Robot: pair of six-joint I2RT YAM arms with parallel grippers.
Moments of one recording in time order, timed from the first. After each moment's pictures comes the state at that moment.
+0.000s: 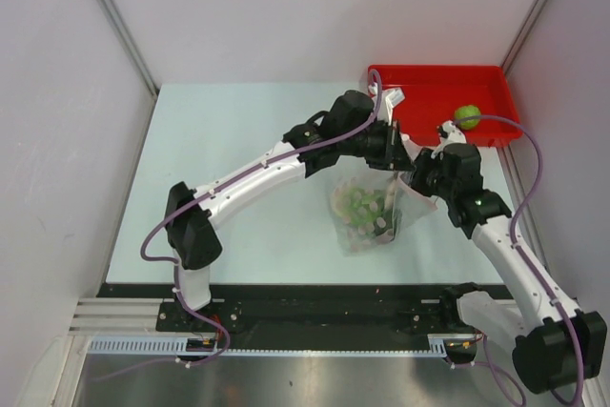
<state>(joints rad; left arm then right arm) -0.93 1.88 1.85 -0.39 0.42 -0.69 0.25 0.99 0.80 -0.34 -0.13 0.50</state>
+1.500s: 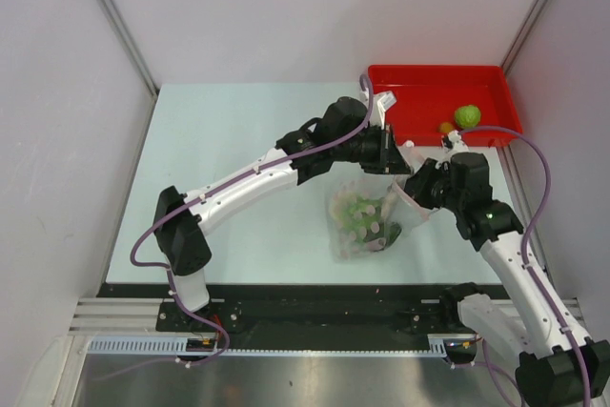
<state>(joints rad) -0.94 1.80 1.74 -0.33 0.37 -0.74 0.25 0.86 0.80 -0.50 -0.23 0.58</state>
